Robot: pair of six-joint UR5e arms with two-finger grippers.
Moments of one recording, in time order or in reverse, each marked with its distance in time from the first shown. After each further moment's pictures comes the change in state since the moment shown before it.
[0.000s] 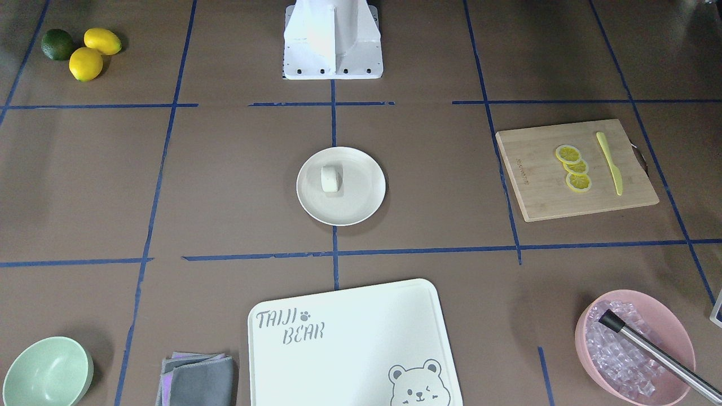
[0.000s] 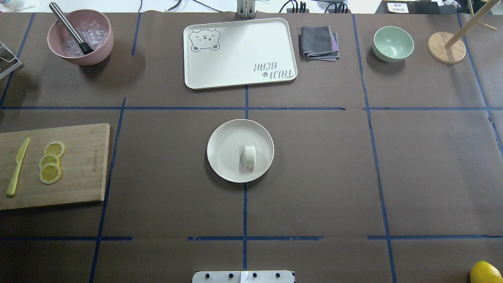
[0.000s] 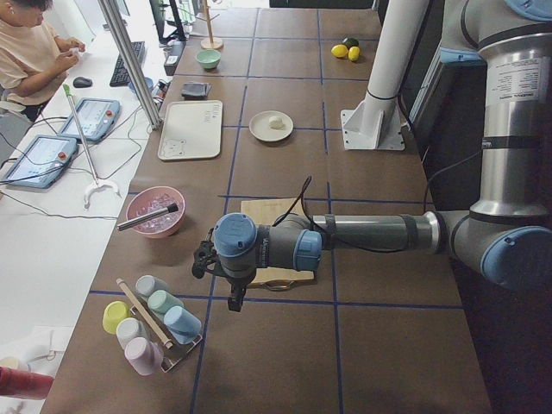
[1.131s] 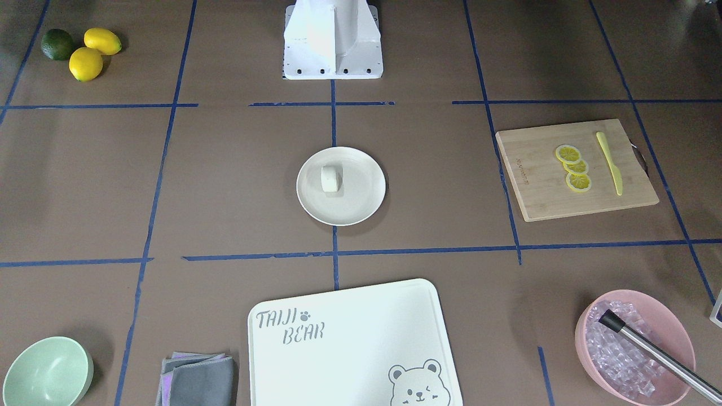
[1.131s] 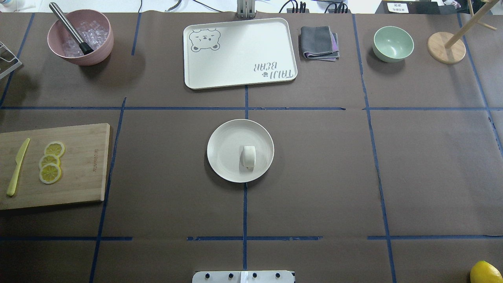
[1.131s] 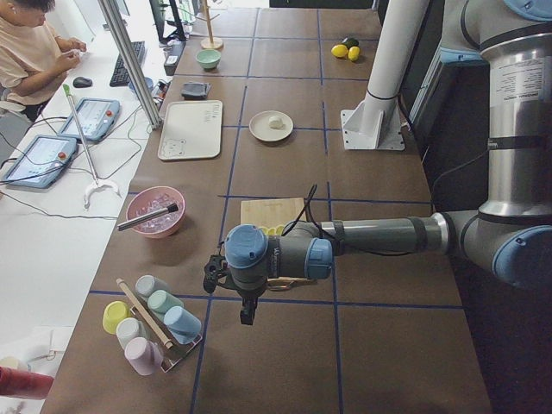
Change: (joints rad) left arm 0.002 0.048 0.001 -0.005 0.045 -0.005; right arm -0.001 -0.003 -0.002 -0.001 0.000 -0.001
